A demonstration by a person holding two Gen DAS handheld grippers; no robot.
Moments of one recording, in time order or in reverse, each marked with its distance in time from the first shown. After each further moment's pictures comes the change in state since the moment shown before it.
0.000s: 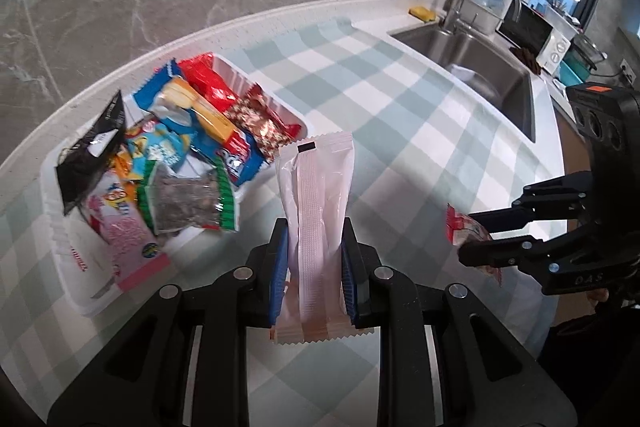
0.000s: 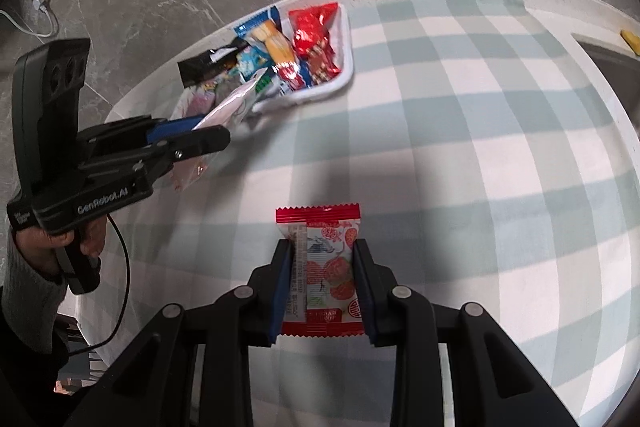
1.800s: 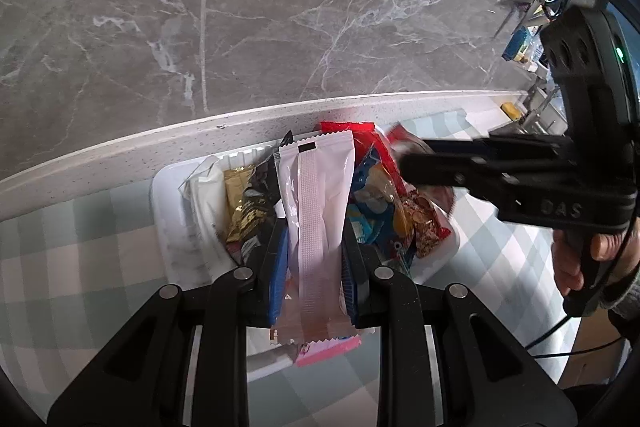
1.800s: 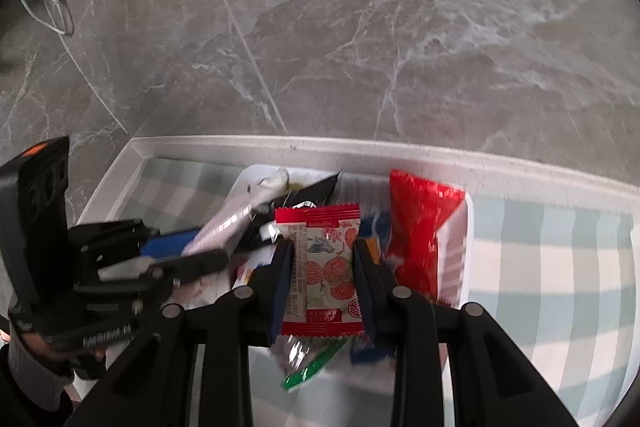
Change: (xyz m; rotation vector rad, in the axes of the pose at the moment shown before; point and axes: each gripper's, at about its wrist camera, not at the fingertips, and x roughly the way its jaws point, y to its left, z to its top) left arm -0.035 0.158 0.039 -0.319 -0.138 0.141; right arm 0.073 0.097 0.215 -0.287 -0.092 0.052
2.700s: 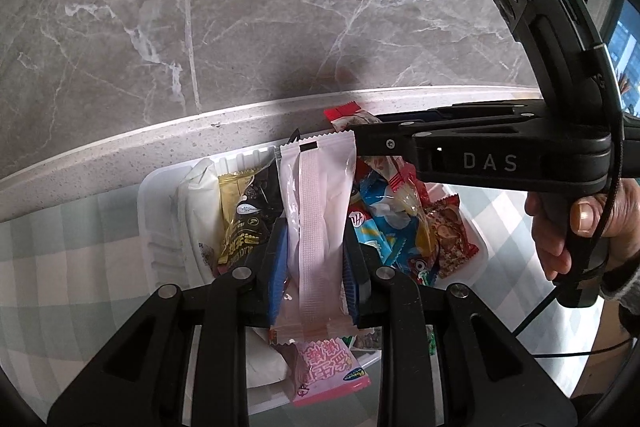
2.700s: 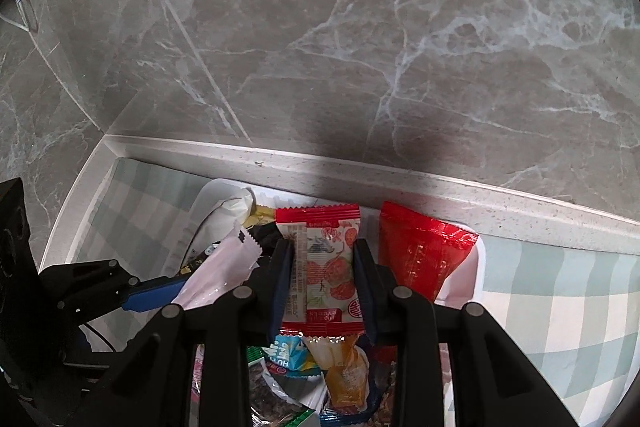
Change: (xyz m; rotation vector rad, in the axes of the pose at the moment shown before) left arm 0.043 -0.011 0.006 -0.008 0.019 0.069; right arm 0.059 -0.016 0.031 -0.017 0.060 -0.020
